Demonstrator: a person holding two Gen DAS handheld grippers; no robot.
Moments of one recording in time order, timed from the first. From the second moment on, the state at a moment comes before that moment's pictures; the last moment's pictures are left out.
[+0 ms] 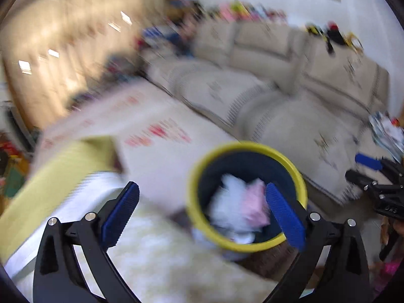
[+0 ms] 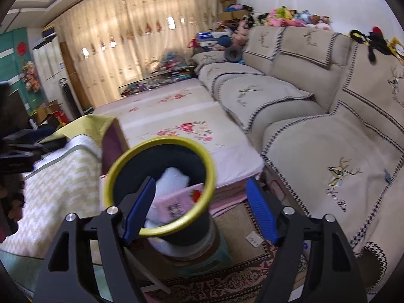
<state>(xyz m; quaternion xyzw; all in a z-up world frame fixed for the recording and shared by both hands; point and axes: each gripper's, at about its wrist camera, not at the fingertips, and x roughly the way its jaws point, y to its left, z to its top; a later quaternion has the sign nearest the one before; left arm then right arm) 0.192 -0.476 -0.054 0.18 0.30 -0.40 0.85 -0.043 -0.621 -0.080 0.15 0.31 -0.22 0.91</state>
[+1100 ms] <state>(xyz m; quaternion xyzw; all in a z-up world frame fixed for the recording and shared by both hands) 0.030 -0.068 -0.011 0.01 0.25 -0.05 0.97 -0.079 -0.409 0.021 0.04 0.21 -0.12 0.97</state>
